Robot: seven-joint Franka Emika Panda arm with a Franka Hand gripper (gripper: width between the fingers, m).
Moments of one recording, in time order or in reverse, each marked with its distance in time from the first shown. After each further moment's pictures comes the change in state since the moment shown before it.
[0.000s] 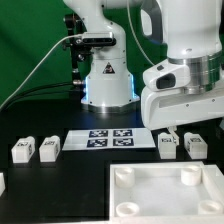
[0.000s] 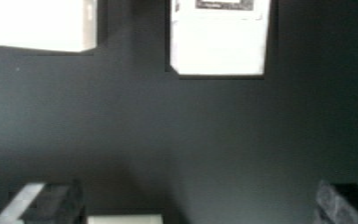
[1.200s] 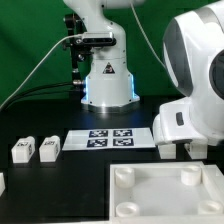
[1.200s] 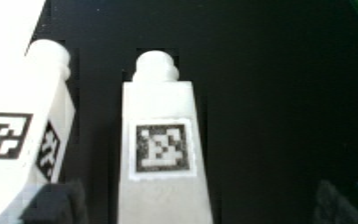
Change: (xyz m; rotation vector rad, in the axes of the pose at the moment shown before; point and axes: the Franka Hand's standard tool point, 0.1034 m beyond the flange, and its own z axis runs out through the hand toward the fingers) arm -0.030 -0.021 0.031 0.055 -0.783 0.127
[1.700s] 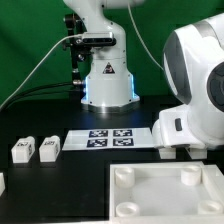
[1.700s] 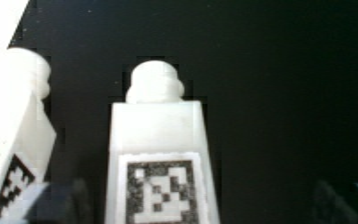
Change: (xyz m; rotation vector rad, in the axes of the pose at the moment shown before) arm -0.002 0.002 0.018 -0.007 -0.011 0.005
